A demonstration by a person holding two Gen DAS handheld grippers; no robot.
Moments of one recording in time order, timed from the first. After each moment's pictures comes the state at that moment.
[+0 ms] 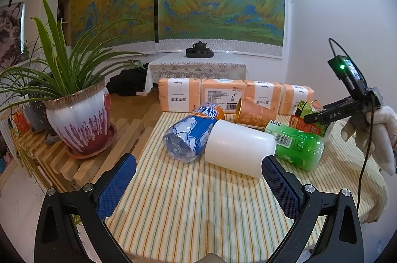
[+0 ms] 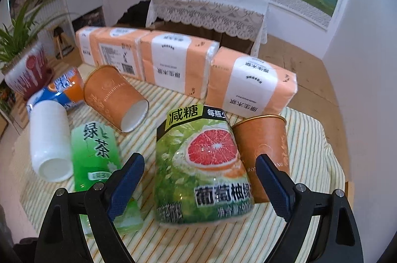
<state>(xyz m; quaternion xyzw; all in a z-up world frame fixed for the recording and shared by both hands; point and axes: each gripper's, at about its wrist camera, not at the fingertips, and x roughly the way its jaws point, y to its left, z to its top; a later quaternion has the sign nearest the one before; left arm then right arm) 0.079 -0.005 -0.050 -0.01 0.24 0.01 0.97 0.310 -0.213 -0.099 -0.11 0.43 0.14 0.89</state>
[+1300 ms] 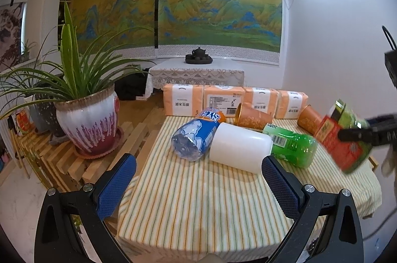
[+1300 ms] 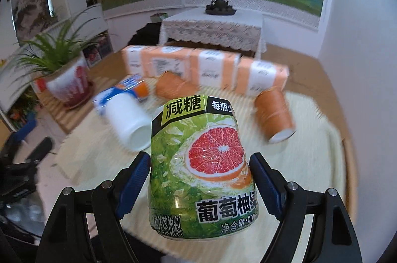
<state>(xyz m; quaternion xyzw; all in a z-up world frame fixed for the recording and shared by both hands) 0.045 0.009 -0.038 -0.01 0.22 0.01 0.97 0.158 -0.186 -0.048 -0.03 0.39 0.15 0.91</state>
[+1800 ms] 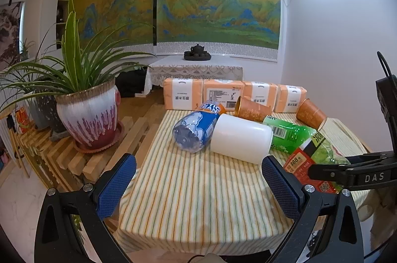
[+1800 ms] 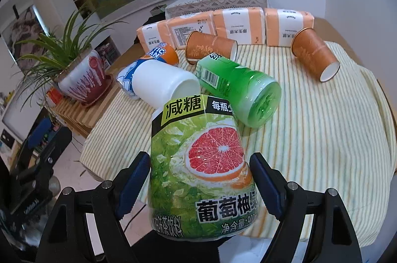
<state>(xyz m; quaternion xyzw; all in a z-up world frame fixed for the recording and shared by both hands) 0.036 0.013 -0.047 -0.01 0.23 0.00 0.97 0.136 -0.141 -0.105 0.07 0.43 0.16 0.89</state>
